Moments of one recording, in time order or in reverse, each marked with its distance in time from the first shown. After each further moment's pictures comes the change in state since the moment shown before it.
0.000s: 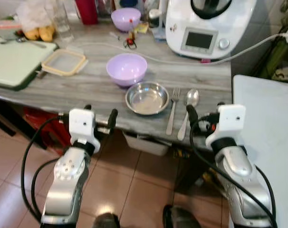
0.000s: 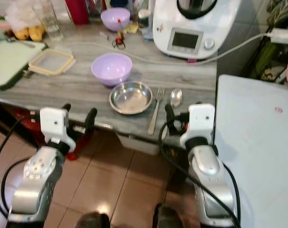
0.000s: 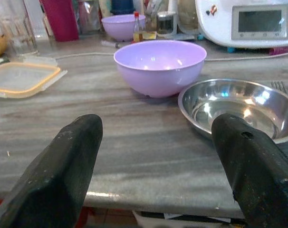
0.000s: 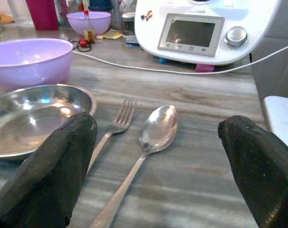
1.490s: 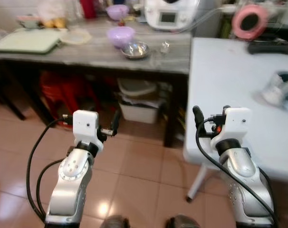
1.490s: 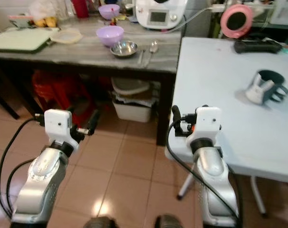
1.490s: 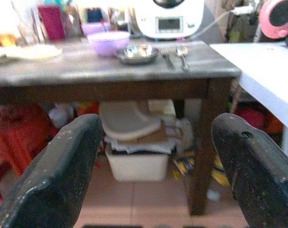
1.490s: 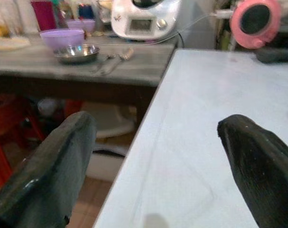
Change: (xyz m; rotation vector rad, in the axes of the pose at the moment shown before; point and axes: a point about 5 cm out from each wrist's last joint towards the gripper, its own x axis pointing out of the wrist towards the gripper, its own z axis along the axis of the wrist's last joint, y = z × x) left arm 0.002 -0.003 -0.008 -0.023 0.023 -0.002; right arm 0.002 -0.012 -0.013 0.032 0.021 -0.044
